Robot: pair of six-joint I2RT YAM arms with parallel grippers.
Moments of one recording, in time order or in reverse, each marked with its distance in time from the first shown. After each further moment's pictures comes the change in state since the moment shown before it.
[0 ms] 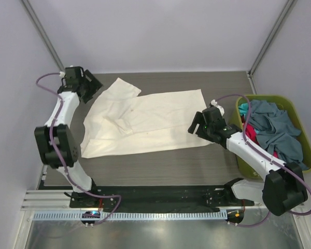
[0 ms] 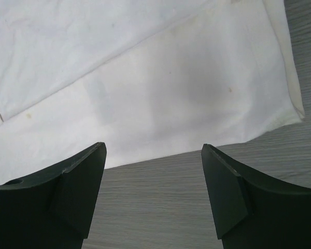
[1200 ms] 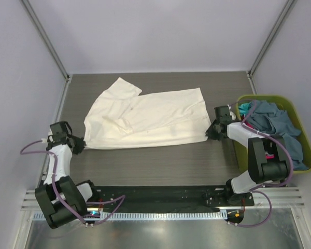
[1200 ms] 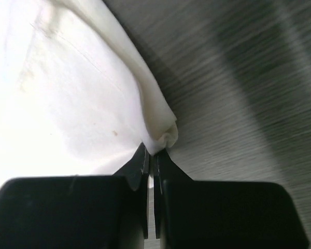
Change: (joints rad) left arm 0.277 -0.550 -0.744 -0.058 -0.065 -0.144; right arm -0.301 0.324 0.007 0.109 -0.055 0.014
